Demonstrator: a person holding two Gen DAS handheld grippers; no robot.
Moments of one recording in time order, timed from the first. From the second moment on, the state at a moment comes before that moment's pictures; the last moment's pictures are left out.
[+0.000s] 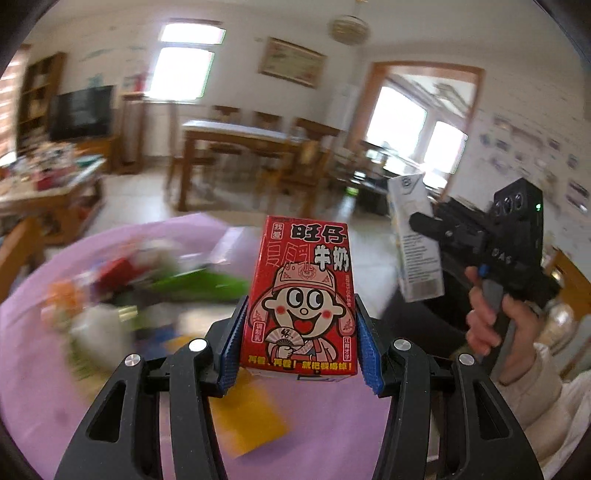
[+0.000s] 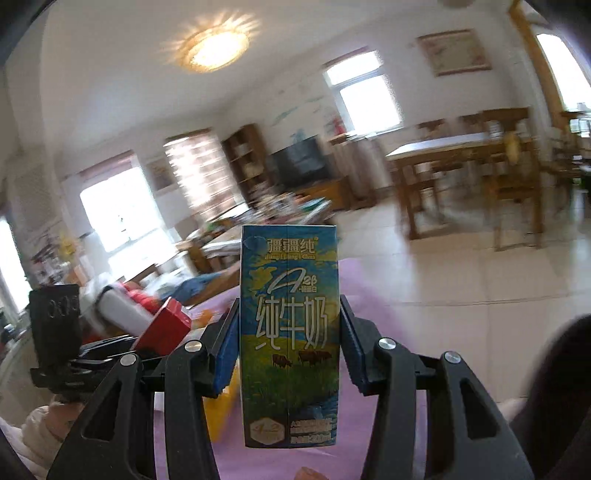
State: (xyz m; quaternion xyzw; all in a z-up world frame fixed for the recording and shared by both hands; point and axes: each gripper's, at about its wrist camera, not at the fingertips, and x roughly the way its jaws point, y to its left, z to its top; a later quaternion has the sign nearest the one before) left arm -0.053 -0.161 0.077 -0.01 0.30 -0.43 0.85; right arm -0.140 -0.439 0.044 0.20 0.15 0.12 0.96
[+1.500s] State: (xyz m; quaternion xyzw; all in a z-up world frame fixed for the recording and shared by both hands) left arm -0.106 -0.430 0.018 0.06 0.32 -0.56 0.76; right arm -0.242 -0.607 -0.064 0.29 0.18 -0.15 0.93
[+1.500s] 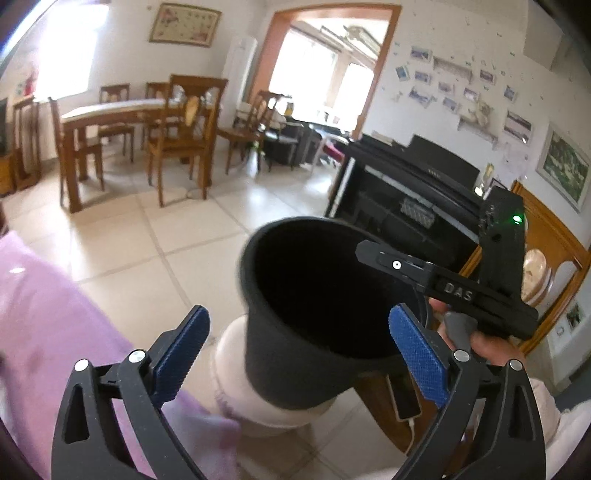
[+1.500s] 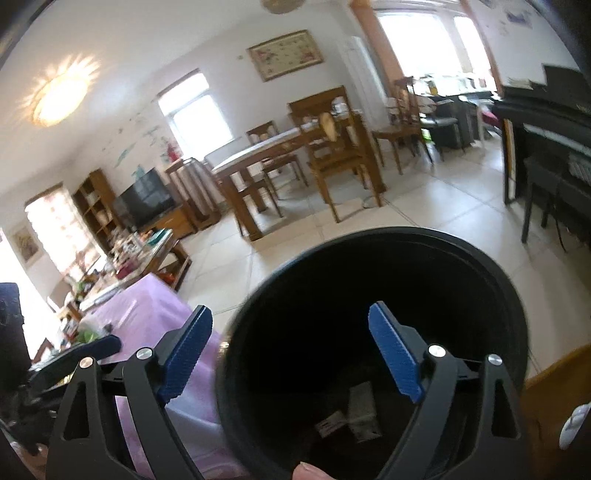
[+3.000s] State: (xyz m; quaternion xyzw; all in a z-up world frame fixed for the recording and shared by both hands) left arm -0.031 0.012 -0.030 0.02 0.42 -0.26 0.87; right arm -0.048 -0.237 -0.058 0.10 0.39 0.18 0.90
